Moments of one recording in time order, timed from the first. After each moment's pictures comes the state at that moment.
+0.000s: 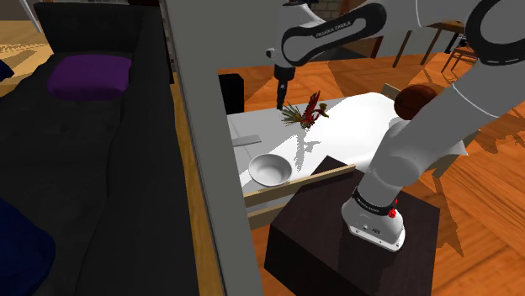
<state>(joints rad) 0.05 -0.35 -0.13 -2.39 -0.15 2.12 -0.54</state>
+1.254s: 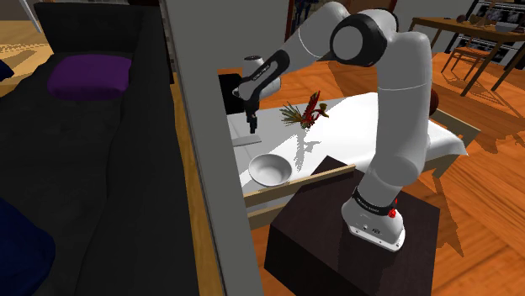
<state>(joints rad) 0.04 0.40 -0.14 -2.00 0.04 2.43 -1.02</state>
